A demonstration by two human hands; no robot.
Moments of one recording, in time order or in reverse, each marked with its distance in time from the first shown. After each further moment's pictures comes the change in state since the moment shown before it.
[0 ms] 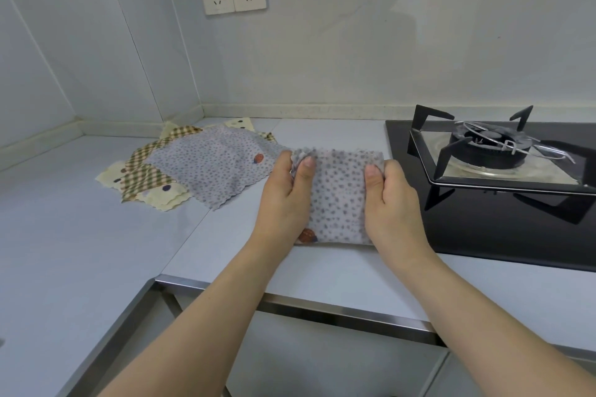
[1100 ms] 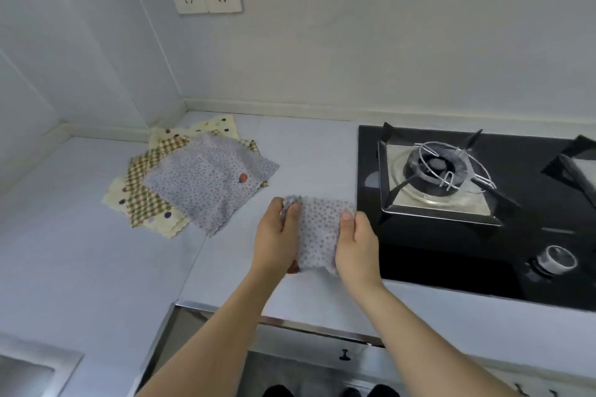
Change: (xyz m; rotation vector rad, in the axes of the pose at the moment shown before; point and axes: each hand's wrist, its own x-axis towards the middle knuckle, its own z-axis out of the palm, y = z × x) left_hand 0.019 0.070 0.014 0.168 -0.064 -0.506; right_hand 0.020 -0.050 -0.038 0.095 -0.098 0.517
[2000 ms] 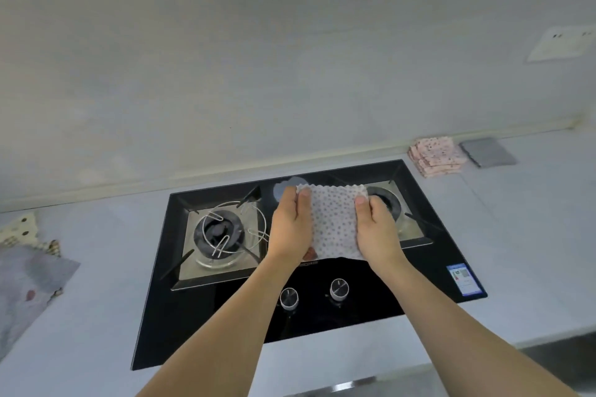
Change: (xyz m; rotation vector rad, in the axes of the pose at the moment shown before) left_hand -0.041 0.302 0.395 0.003 -0.328 0.093; right_hand 0.138 -0.027 -0.482 -0.109 0.247 0.142
